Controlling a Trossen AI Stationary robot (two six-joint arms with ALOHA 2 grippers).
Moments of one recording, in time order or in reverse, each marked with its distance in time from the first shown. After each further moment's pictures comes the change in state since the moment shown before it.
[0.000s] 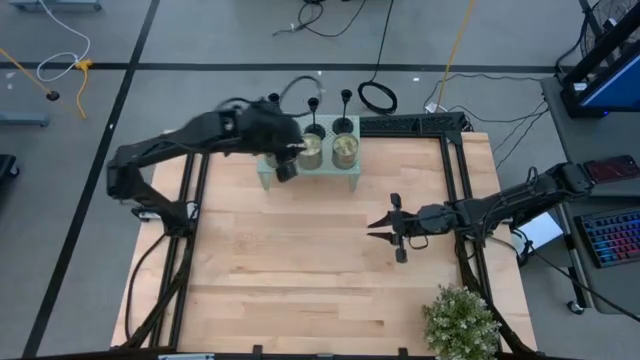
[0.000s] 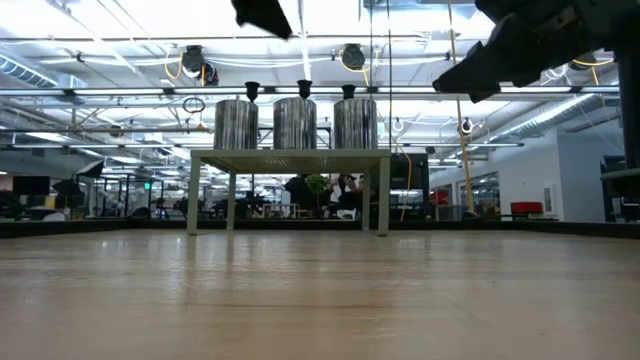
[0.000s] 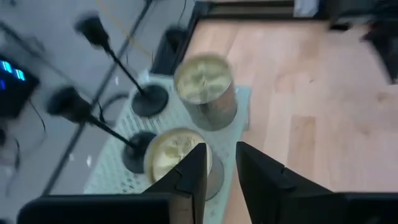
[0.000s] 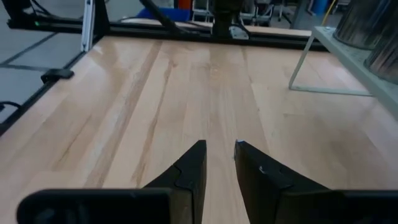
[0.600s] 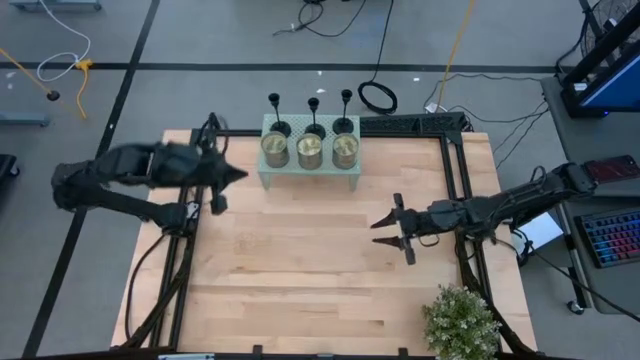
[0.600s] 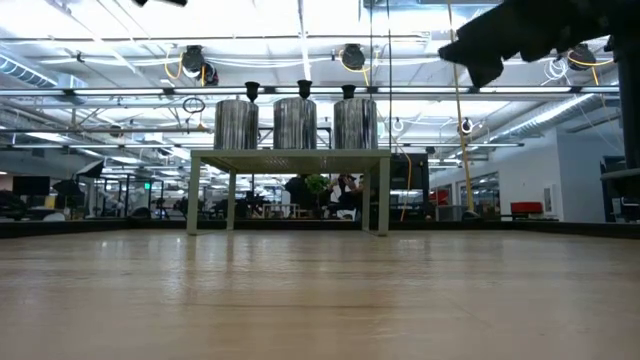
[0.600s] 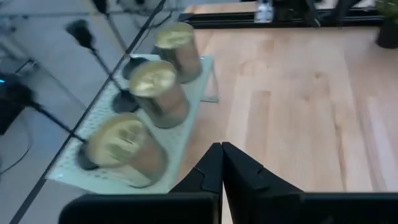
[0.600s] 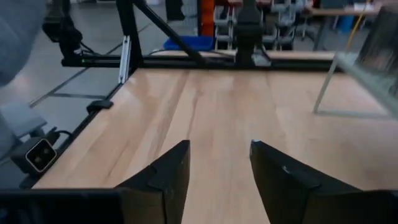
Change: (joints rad) left arm -0.252 -0.613 -0.457 -0.041 -0.136 -0.149; right arm 0.008 -0.083 0.000 0.027 -0.102 0.049
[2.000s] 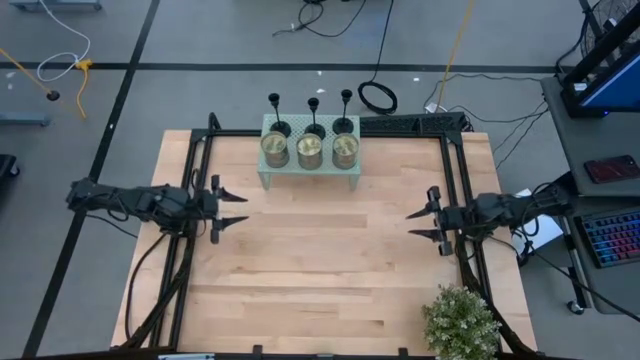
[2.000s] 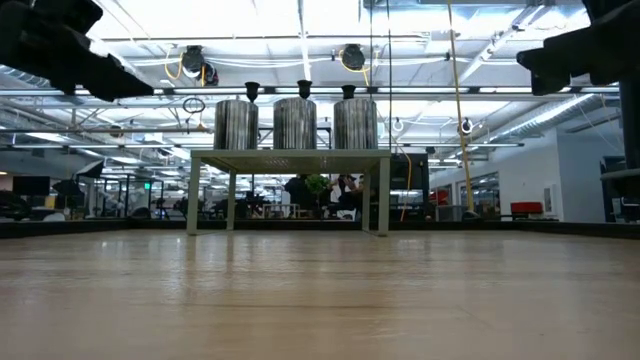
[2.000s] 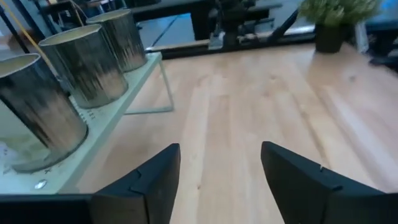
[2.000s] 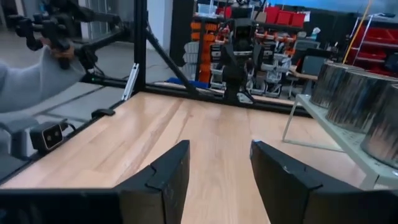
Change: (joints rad) left arm -0.197 -0.646 -0.949 0.612 -0.012 0.073; right arm -0.003 -0.859 -0.281 -0.365 -0.003 -0.182
